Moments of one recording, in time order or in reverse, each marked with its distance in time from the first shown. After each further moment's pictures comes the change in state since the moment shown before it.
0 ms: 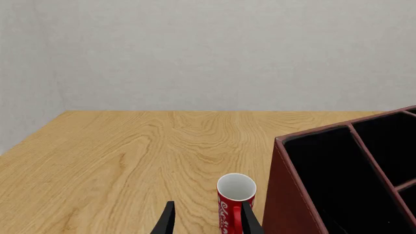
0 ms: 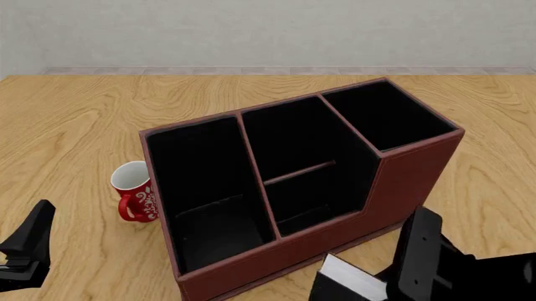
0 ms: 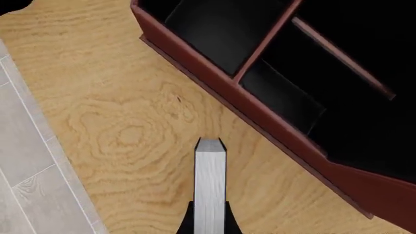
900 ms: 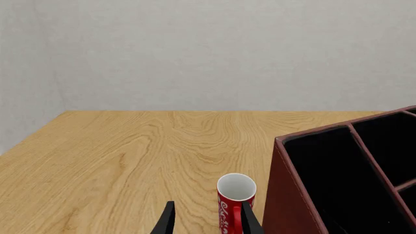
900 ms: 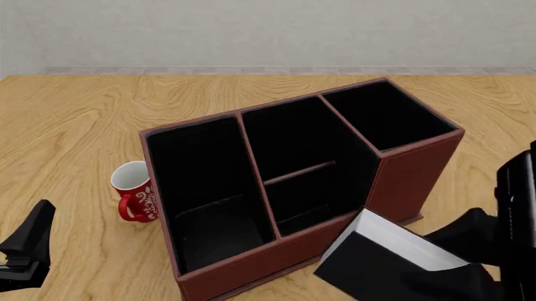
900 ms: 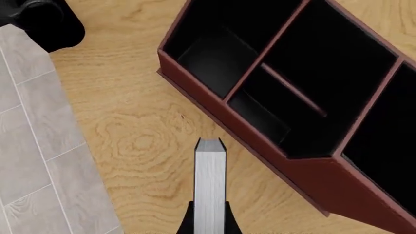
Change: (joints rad) left arm 0.000 0.000 0.000 0.000 0.000; right arm -0.007 -0.166 -0.272 0.264 -0.077
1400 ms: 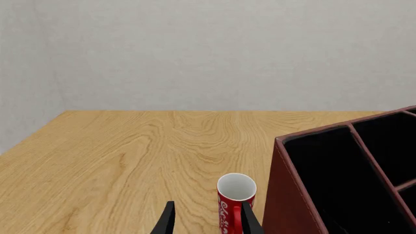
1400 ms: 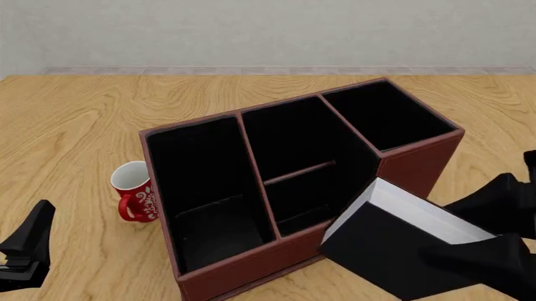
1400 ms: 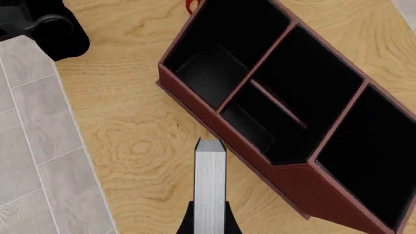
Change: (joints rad) left arm 0.001 -0.001 -0.001 0.002 -0.001; right arm -0.016 0.024 -0.152 0.084 -0.057
